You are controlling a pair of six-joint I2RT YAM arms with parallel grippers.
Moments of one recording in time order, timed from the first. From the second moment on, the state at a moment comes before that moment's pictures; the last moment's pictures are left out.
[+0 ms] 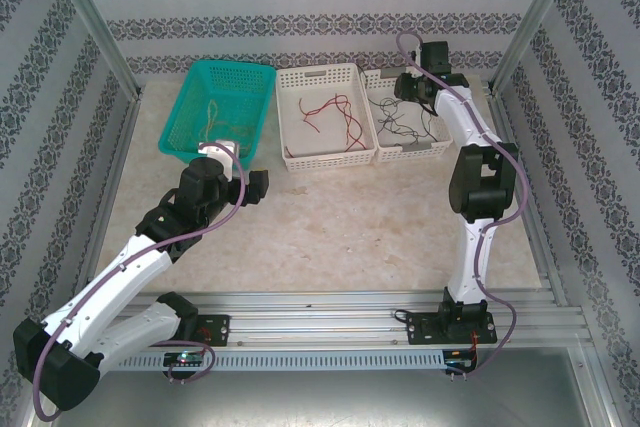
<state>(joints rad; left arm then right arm) -0.50 0.93 0.81 -0.38 -0.23 -0.25 0.05 2.17 1.97 -0.58 -0.11 0.22</state>
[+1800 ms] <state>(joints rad) -0.46 0.74 0.80 -0.41 -0.54 -0.30 0.30 1.32 1.14 -0.38 0.02 0.31</state>
